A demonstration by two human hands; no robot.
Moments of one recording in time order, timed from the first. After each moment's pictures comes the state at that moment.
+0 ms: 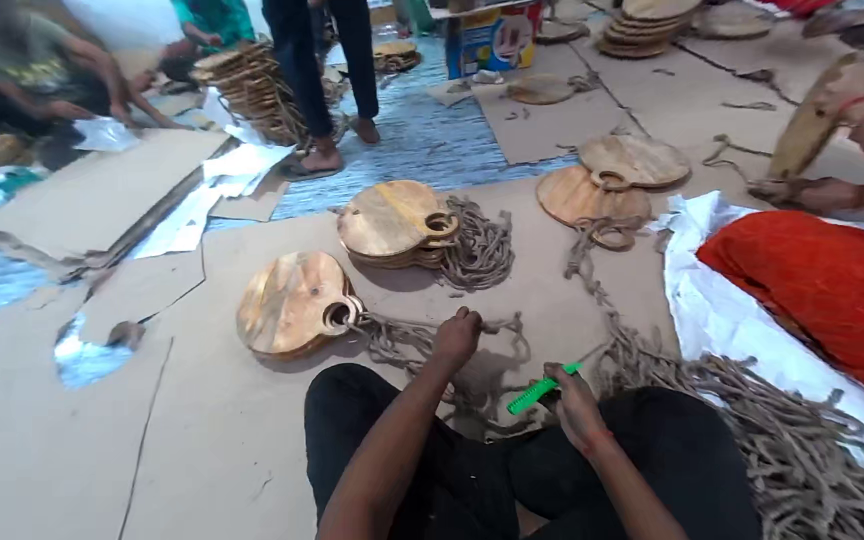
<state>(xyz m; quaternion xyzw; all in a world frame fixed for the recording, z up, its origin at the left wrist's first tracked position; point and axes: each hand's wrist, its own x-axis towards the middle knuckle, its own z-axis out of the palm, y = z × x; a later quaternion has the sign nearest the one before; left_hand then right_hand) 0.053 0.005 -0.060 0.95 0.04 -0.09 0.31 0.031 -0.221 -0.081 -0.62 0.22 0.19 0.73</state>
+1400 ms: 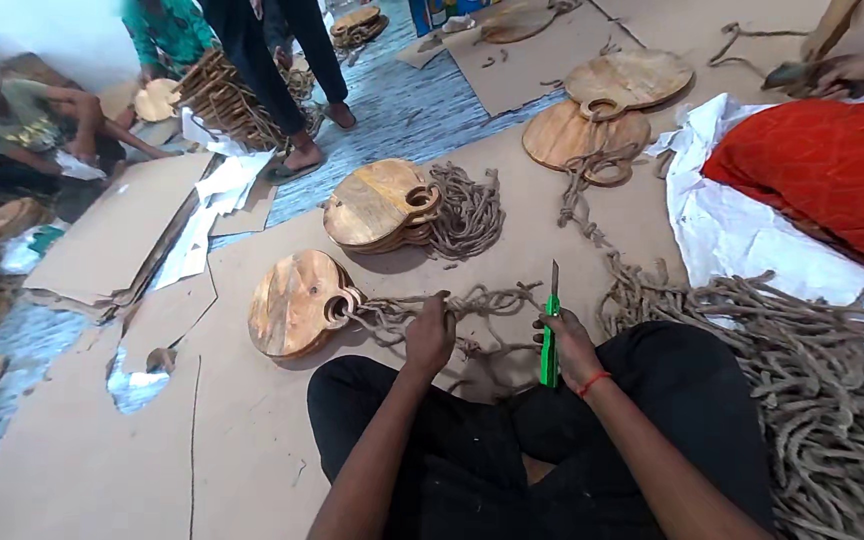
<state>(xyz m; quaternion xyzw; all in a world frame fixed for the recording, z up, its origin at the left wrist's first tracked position) -0.016 0.005 -0.003 0.96 0.10 -0.04 0.26 0.031 -0.220 -0.069 -0.62 0.22 0.21 0.72</state>
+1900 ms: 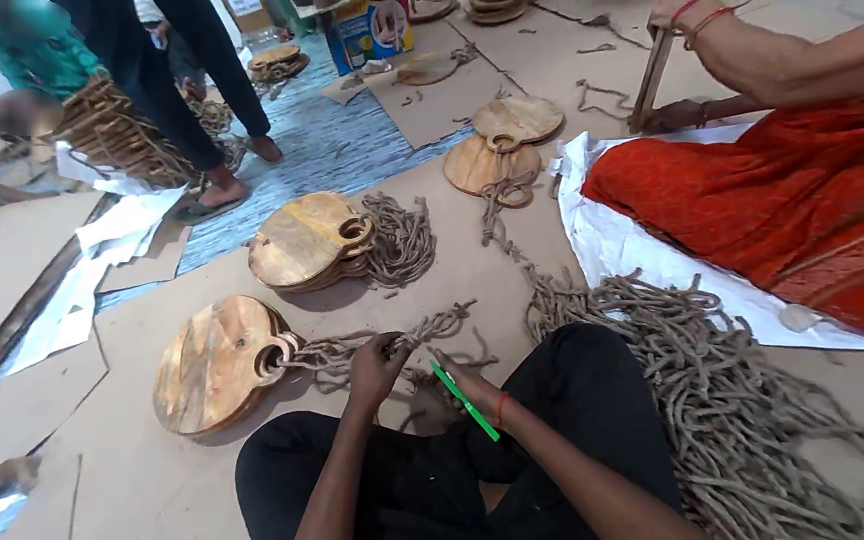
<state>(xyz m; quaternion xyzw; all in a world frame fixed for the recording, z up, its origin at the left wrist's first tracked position) 0.000 0.021 -0.023 0.92 0.09 -0.05 0.39 0.007 -0.187 -0.059 -0.62 0.10 0.48 0.61</state>
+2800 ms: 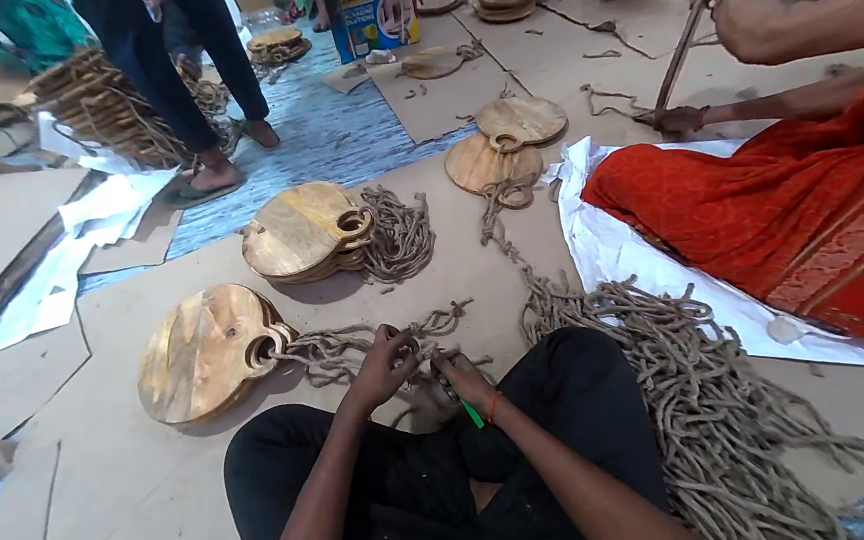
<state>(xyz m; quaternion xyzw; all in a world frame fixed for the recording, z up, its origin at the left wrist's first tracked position) 0.001 0.019 -0.038 0.87 -0.03 -0.13 0.47 0.013 -0.184 -0.081 -0.65 0.00 0.36 0.67</state>
